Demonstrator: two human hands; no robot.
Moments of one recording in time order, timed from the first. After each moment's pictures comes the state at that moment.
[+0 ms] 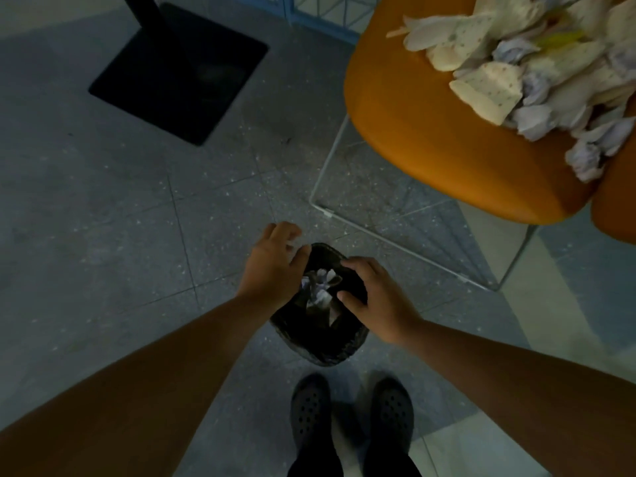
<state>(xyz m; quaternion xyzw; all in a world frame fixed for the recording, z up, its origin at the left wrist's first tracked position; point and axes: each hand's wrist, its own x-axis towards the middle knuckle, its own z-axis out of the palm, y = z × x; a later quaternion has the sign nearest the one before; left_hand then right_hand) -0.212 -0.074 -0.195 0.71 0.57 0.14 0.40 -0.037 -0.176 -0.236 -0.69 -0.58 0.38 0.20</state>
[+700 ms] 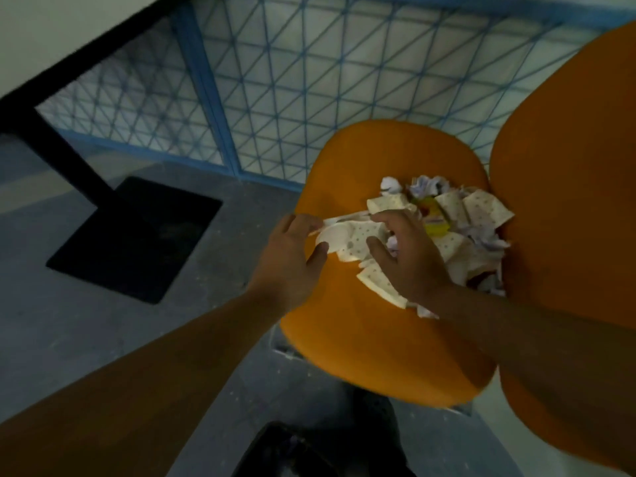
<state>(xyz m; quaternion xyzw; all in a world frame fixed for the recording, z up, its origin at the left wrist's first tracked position) 0.006 0.130 -0.044 0.83 0.39 0.23 0.32 0.197 0.043 -0.071 -0.74 -0.57 0.12 0.34</state>
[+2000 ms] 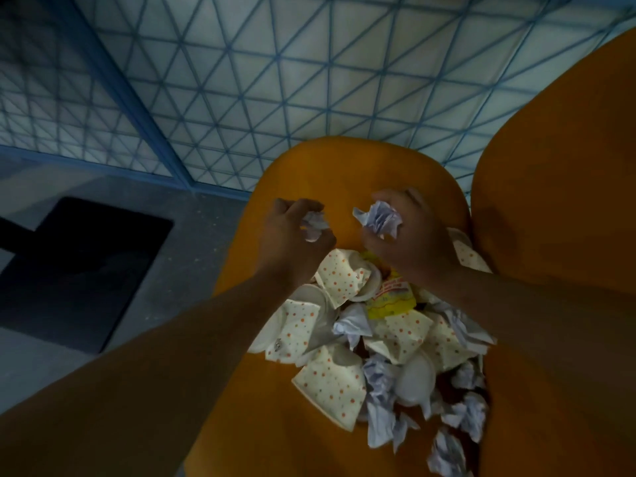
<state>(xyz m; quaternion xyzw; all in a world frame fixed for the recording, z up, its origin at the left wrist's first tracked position) 0.215 0.243 -0.073 0.79 0.44 0.22 0.36 0.386 0.150 -0.087 -0.76 -0.54 0.05 0.35</state>
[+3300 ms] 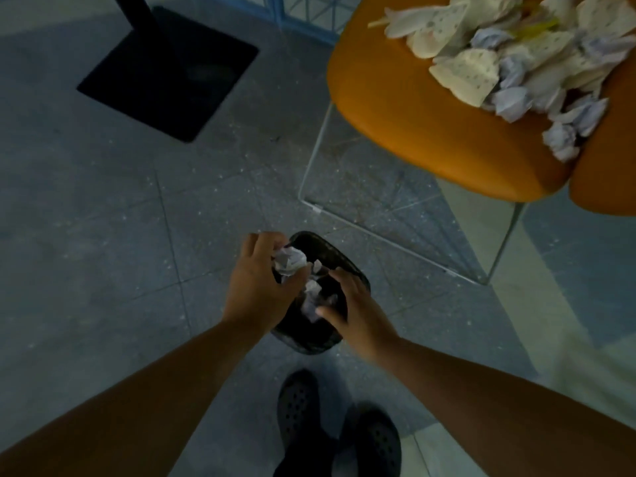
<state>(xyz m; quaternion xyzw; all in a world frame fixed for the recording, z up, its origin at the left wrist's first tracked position) -0.220 -0.131 -0.199 0.71 0.56 0.20 0.37 -0.058 -0.220 -0.269 -0.70 -0.53 0.43 0.21</state>
